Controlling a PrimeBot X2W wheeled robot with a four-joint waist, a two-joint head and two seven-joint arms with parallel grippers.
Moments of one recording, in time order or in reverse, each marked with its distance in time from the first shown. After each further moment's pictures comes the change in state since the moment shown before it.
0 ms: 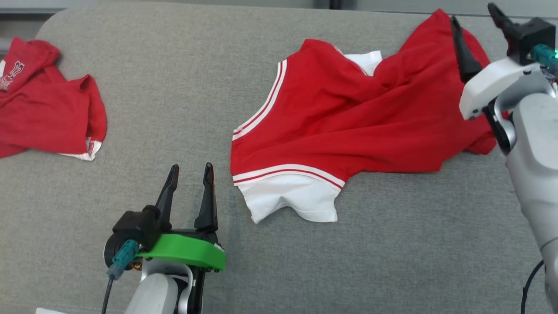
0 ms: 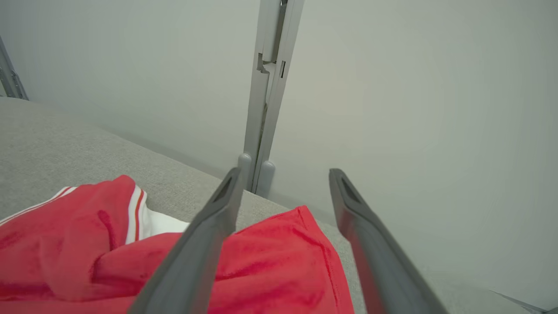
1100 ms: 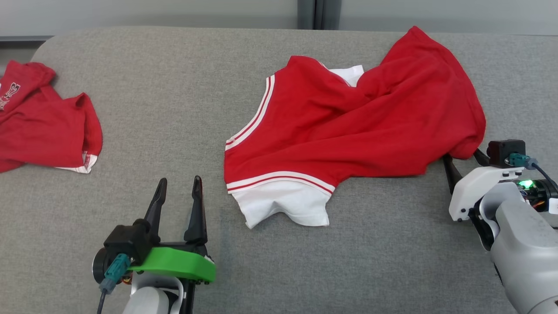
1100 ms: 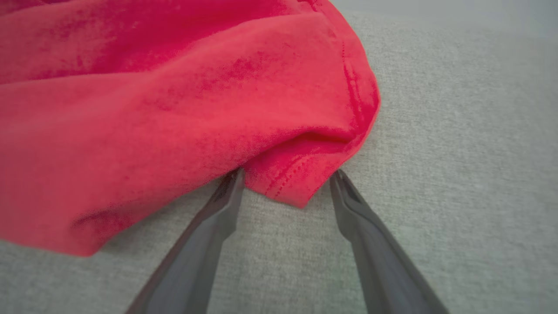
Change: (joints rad) left arm 0.064 0.000 0.058 -0.014 0.054 -0.017 0.000; right arm 0.275 0.063 -0.090 0.216 0.125 0.000 0.052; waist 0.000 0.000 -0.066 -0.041
